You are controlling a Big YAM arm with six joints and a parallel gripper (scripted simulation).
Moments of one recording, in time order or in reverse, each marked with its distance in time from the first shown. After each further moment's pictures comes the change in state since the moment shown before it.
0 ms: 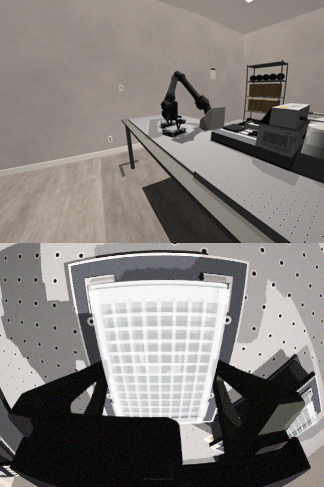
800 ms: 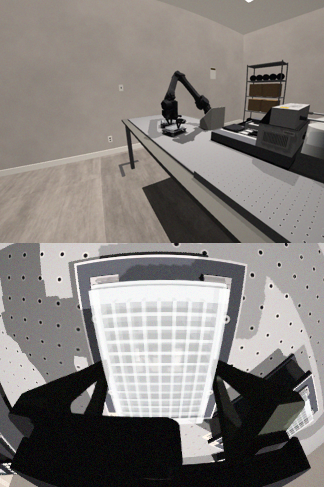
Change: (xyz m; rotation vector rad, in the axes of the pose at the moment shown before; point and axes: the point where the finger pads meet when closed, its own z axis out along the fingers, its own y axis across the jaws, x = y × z) arm -0.001 0.001 -0.006 0.002 0.001 -0.011
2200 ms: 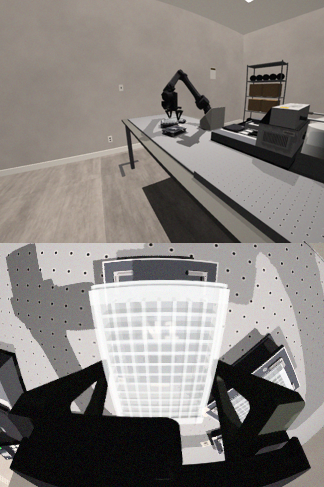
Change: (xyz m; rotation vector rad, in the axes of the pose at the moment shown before) arm -0.001 0.000 -0.064 0.001 -0.004 -0.004
